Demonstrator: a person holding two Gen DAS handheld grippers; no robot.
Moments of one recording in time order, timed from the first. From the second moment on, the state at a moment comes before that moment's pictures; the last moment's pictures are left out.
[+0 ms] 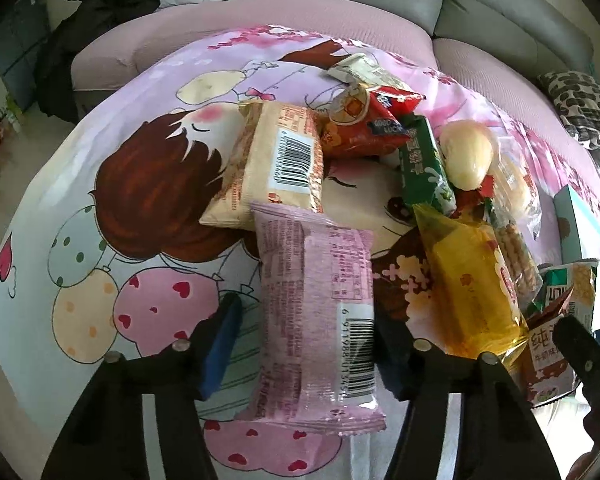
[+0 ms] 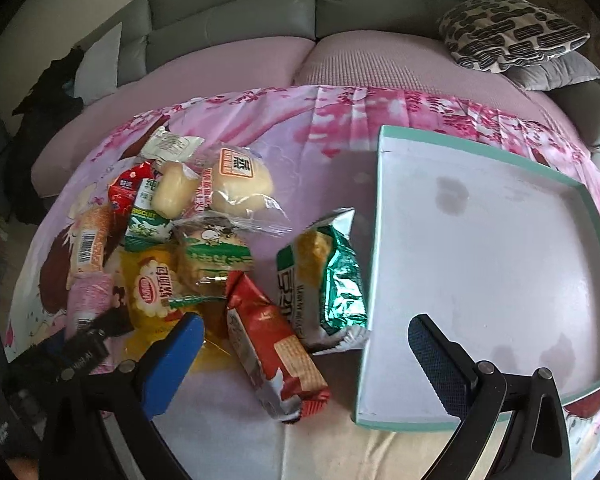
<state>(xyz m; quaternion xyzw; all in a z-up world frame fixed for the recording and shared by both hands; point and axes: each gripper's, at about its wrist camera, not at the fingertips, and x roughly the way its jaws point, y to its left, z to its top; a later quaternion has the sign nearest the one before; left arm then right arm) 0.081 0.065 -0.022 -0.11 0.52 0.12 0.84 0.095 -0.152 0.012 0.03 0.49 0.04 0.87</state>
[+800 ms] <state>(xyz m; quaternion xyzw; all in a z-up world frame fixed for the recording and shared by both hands) 0.077 0.078 -0.022 -0.14 0.51 0.12 0.84 0.074 -0.124 0.027 -0.02 0.45 0.09 0.89</state>
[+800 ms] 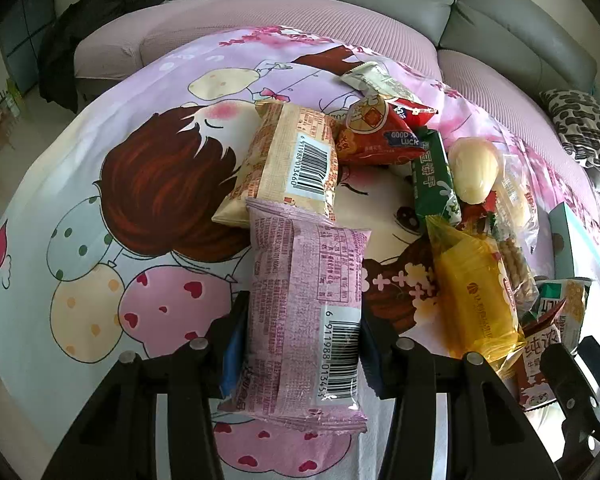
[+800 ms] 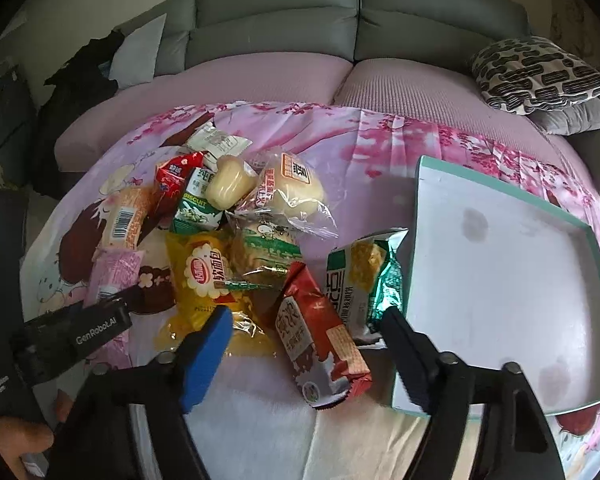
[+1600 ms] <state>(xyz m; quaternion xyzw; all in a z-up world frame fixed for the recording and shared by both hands) 0.074 0.075 -0.021 -0.14 0.51 0.12 0.84 0.069 -0.102 0.006 -0.12 0.47 0.08 0.87</state>
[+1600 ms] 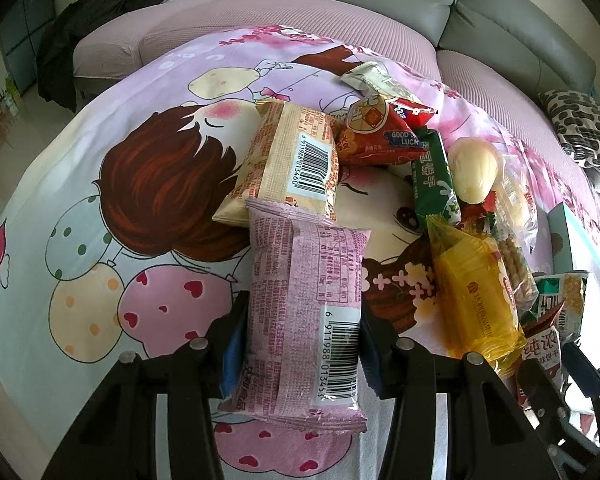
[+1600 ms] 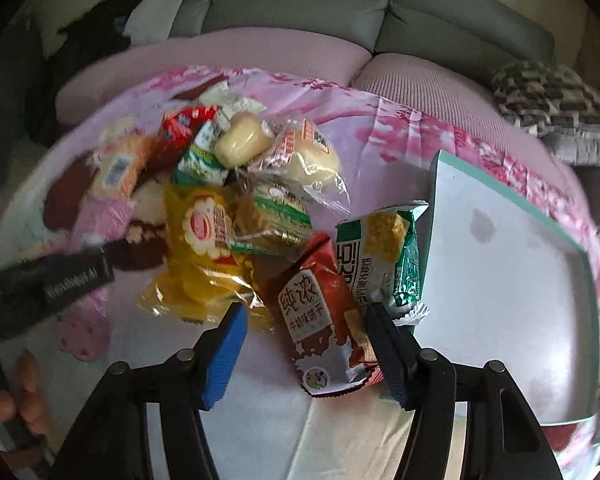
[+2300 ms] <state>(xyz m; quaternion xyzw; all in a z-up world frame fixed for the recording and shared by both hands) 0.074 0.076 -0.021 -0.15 0.51 0.11 0.84 0.068 -0.093 -0.008 -0.23 0.45 0.04 0.86</state>
